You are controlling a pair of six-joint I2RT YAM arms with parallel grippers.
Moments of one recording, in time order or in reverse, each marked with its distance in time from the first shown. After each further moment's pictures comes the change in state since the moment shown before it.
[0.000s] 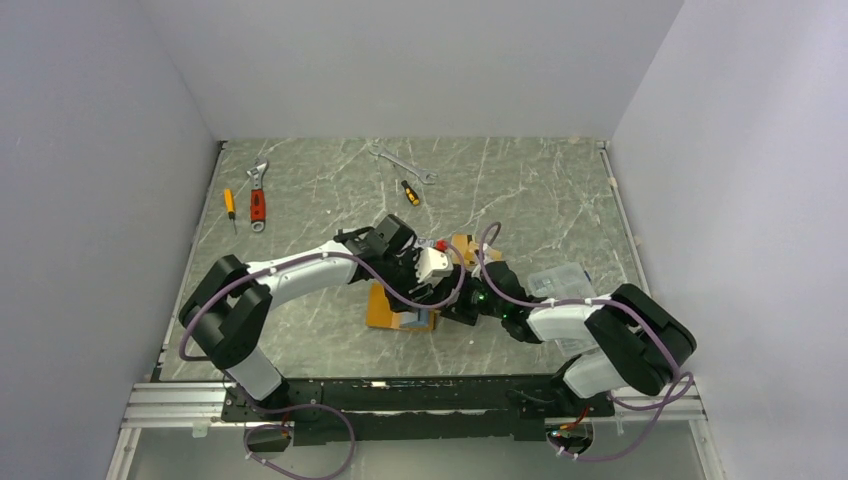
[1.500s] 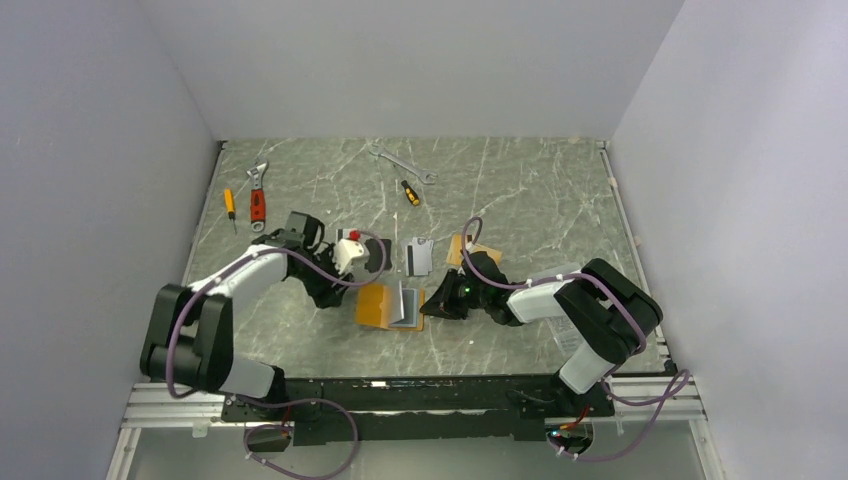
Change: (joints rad) left arm 0.544 -0.238 -0.237 -0.154 0.011 0.263; right arm -0.009 0.181 0.140 -0.082 -0.070 0.024
